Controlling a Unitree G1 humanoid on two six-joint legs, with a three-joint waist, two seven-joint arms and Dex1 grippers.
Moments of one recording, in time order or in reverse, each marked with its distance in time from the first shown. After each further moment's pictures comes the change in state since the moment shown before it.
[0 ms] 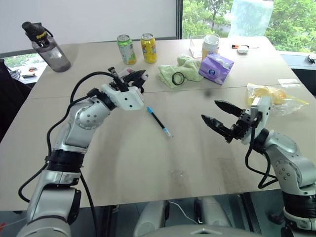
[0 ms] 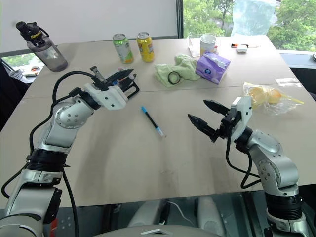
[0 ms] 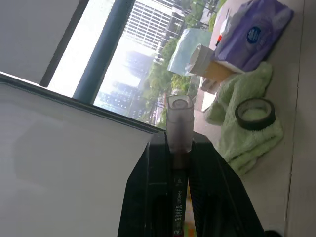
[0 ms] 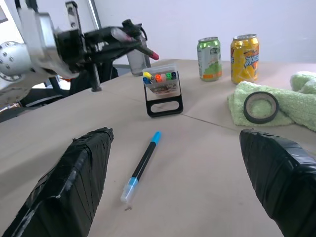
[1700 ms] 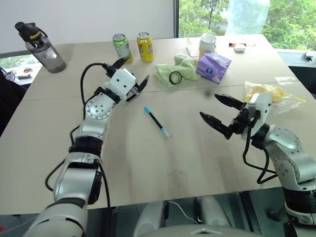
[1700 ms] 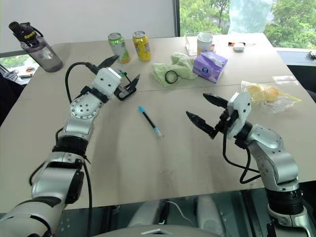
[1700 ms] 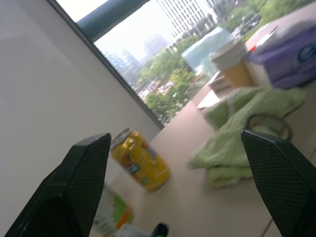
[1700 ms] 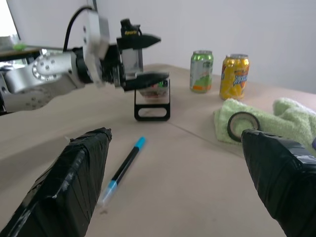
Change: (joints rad) left arm -0.120 -0.221 0.052 0.284 -0.479 0.168 -0.144; right arm -0.038 -0.054 0.087 0.011 -0.096 -0.067 -0.007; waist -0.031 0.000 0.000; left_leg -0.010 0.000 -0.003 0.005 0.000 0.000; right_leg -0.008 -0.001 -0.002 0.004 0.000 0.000
